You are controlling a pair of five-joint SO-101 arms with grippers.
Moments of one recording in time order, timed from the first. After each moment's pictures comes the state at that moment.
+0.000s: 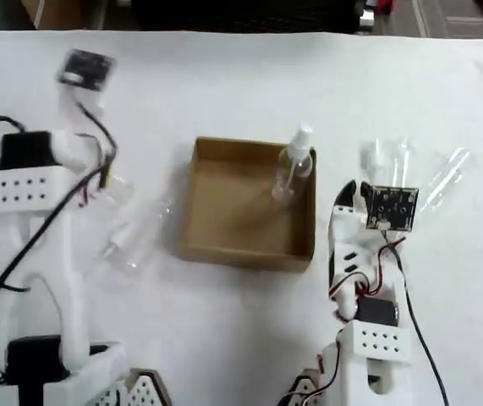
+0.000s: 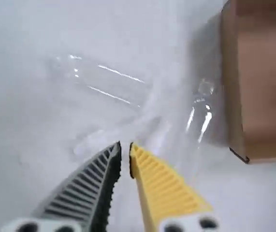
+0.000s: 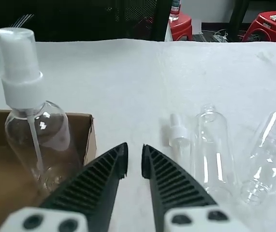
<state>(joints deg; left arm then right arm) -10.5 -15.3 7.1 86.9 -15.9 4.2 -66.4 87.6 6.2 5.1</state>
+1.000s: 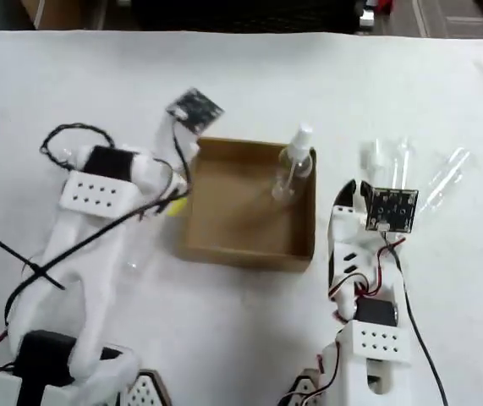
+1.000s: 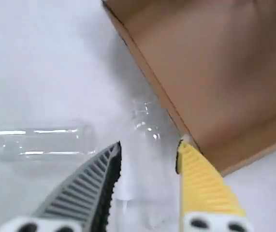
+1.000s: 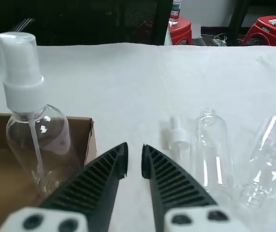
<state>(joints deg) 4.8 -14.8 20.2 73.0 -24.9 4.1 -66.4 87.9 5.0 5.1</state>
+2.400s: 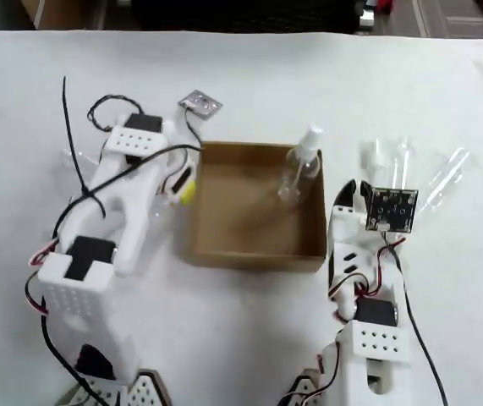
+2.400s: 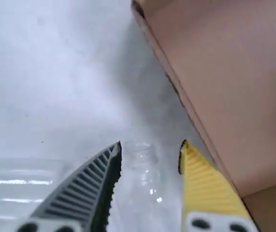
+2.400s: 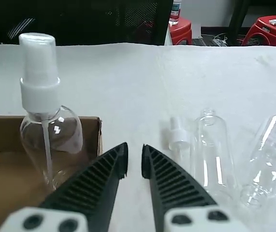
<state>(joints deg) 3.6 23.3 -2.4 73.7 -20.3 4.1 -66.4 87.9 5.0 5.1</state>
